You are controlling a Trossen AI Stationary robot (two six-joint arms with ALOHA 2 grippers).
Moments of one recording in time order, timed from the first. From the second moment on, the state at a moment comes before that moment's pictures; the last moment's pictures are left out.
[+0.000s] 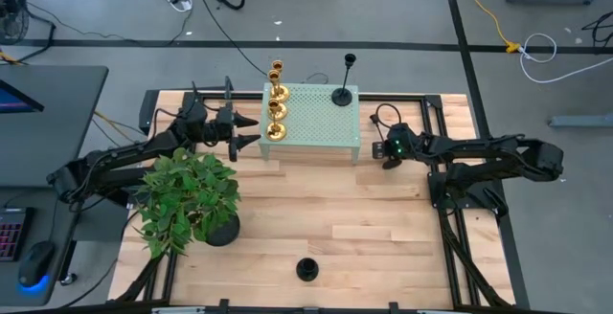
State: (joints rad) left arm 0.65 0.87 0.32 0.40 0.44 0.02; right arm -0.50 1.16 0.30 -0.07 0.24 0.79
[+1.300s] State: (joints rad) left arm 0.65 0.87 0.32 0.38 0.44 0.01; right arm -0.66 0.98 0.30 0.95 0.08 0.31
